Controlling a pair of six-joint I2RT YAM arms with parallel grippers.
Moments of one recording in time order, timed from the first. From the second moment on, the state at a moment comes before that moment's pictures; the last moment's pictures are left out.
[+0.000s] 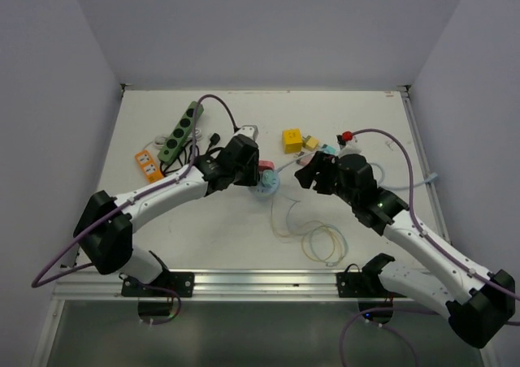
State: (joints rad) left arm -0.78 1.51 1.12 -0.45 -0.19 -0.60; right arm 0.62 0.96 0.74 -0.29 0.12 0.71
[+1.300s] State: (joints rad) left arm -0.77 1.30 0.99 -0.15 -0.15 -0.68; right arm 0.61 1.06 0.70 -0.02 -0.11 0.63
